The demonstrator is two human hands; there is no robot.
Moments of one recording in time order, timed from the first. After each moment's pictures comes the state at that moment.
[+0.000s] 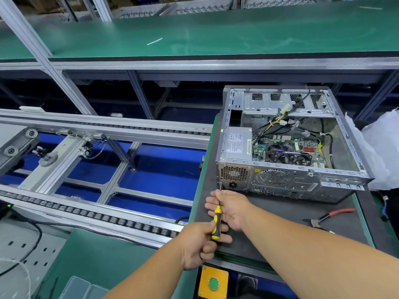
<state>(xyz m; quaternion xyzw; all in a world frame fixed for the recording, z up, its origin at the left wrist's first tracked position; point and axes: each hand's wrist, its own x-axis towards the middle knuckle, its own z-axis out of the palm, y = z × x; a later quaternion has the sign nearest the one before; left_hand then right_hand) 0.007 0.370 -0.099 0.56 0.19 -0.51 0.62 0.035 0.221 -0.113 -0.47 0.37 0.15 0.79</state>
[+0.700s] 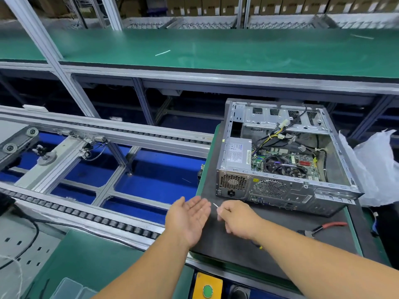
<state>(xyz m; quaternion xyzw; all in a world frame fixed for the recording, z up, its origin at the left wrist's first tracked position) 0.048 0.363 -0.075 0.35 0.33 -0.27 0.83 0.001 0.194 -0.074 -0.84 0.16 0.19 0.48</state>
